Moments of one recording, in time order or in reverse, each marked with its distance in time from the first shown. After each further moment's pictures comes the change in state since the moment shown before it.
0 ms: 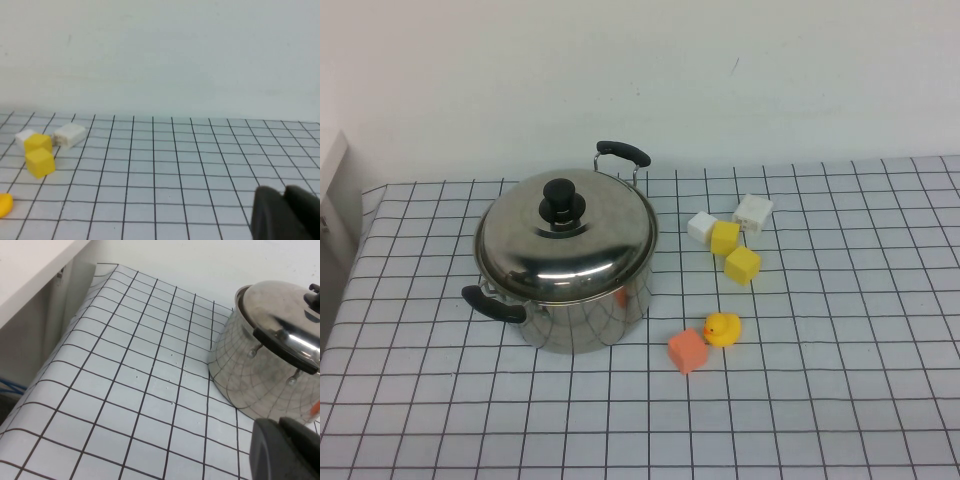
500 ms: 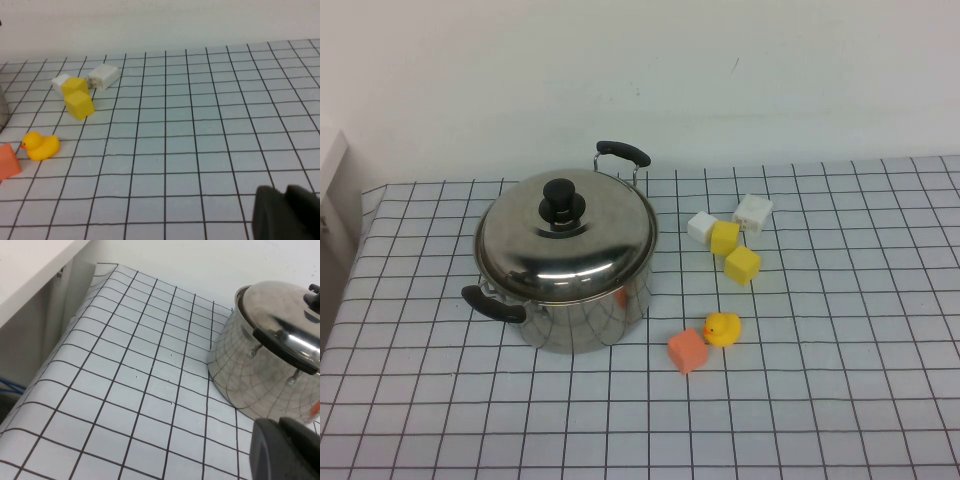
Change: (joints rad) right arm 0.065 0.000 -0.006 -0.016 0.205 0.159; left arm 0.000 0.000 0.000 0.000 0.000 -0.002
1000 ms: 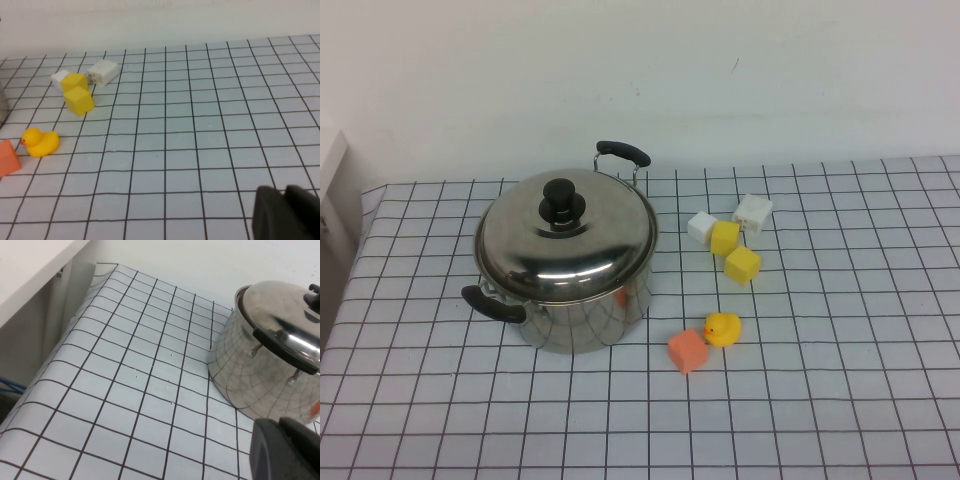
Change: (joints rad) right arm 0.000 0.000 -0.003 0.000 0.015 0.001; left arm 0.000 0.000 0.000 0.000 0.000 0.000
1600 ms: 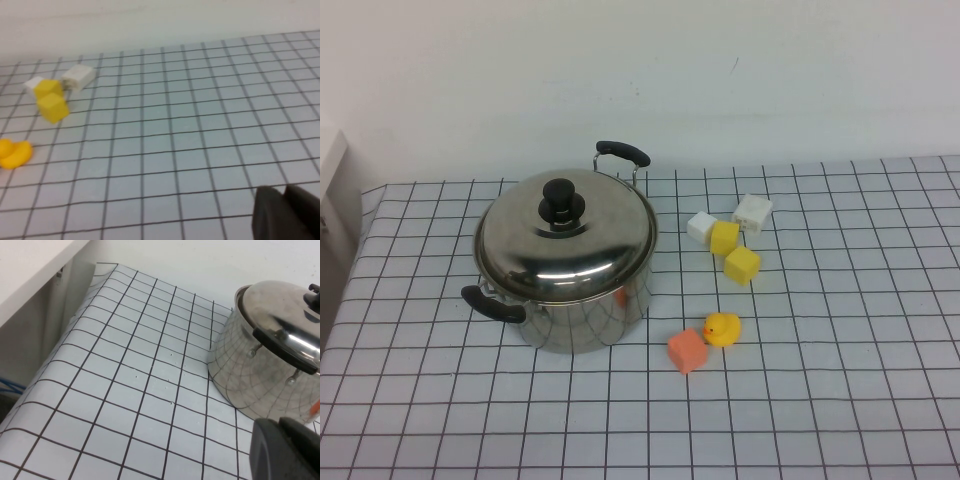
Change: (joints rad) right arm -0.076 0.000 0.000 0.000 0.002 0.002; left arm 0.000 0.000 0.000 0.000 0.000 0.000
